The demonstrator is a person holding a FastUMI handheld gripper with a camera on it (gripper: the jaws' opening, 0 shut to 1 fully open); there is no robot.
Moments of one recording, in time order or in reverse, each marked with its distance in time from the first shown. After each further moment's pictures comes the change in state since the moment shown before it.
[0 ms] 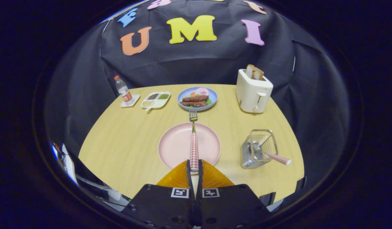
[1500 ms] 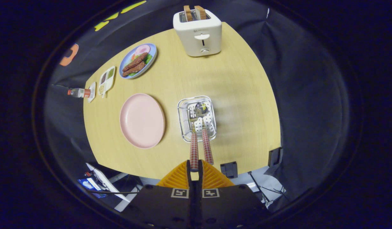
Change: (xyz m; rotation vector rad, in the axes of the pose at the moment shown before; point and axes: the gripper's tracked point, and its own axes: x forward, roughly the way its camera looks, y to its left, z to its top) arm -0.011 -0.135 0.001 0.303 0.774 -0.079
